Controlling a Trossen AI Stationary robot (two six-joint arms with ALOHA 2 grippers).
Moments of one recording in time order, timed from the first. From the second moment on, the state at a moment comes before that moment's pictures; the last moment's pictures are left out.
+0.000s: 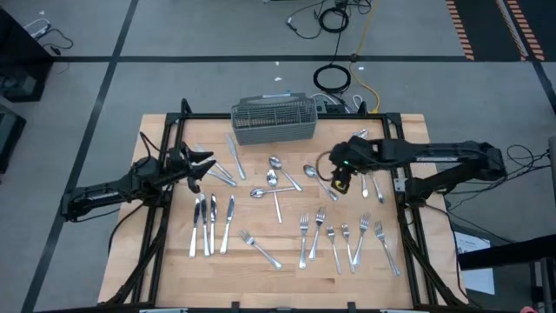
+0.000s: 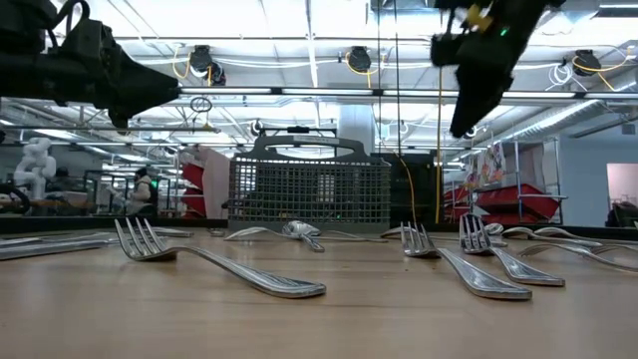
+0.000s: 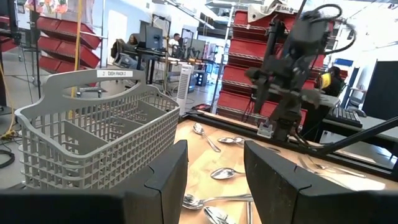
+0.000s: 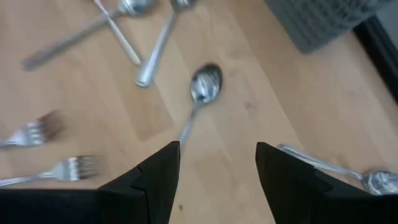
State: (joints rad) left arm 0.24 0.05 0.03 0.11 -0.11 -0.15; right arm -0.13 1.25 0.98 -0.83 0.20 0.28
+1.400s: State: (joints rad) left arm 0.24 0.05 0.03 0.04 -0.11 -0.15; right arm -0.32 1.79 0.99 -0.54 0.00 0.20
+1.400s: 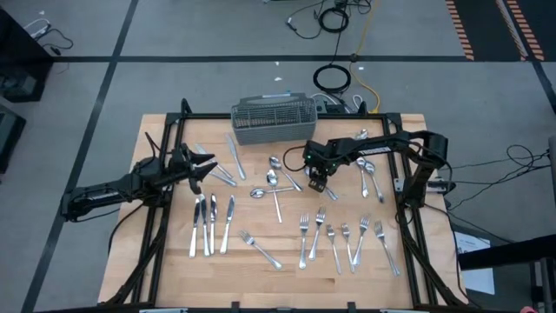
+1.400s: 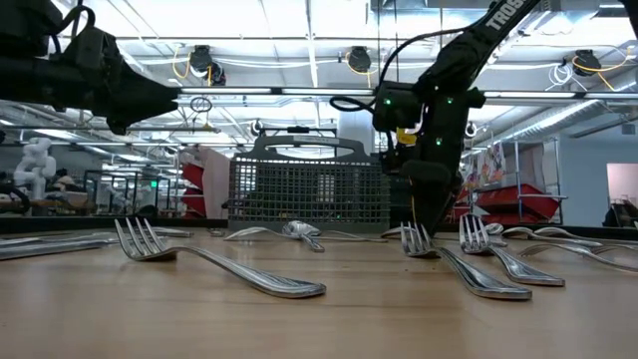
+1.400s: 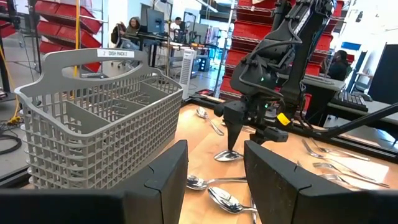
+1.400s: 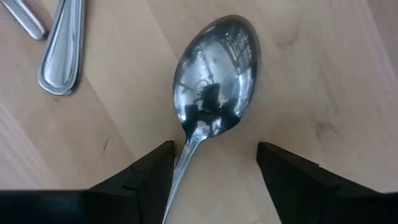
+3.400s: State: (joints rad) left arm 0.24 0.05 0.03 0.00 -0.11 -0.18; right arm -0.54 1.49 0.98 0.49 0.21 -0.14
